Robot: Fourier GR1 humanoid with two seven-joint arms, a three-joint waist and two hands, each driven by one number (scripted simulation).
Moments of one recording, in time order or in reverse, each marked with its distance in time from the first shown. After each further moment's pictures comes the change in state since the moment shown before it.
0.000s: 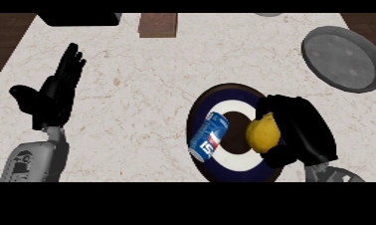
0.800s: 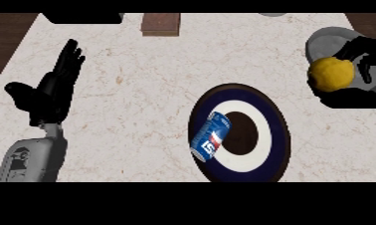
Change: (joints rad) left arm -0.022 0.011 0.010 0.006 0.011 -0.024 -0.004; right arm -0.224 -0.046 -0.550 0.123 -0.361 -0.092 -0.095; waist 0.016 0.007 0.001
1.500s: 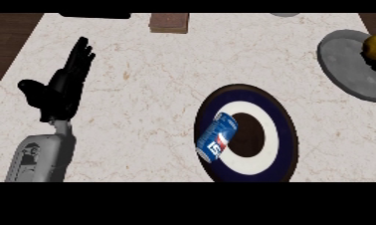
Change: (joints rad) left arm -0.026 -0.025 -0.028 0.013 -0.009 -0.006 -0.006; right arm -0.263 -0.313 -0.205 0.858 0.100 -0.314 -0.433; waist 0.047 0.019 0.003
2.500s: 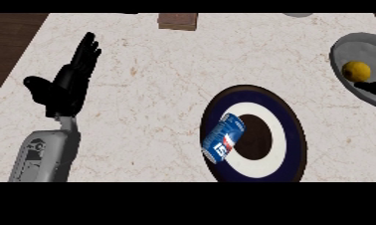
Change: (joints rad) left arm -0.031 -0.011 -0.019 0.000 -0.002 -0.011 -0.001; right arm -0.159 -0.102 -0.116 0.640 -0.038 0.072 -0.233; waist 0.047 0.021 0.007
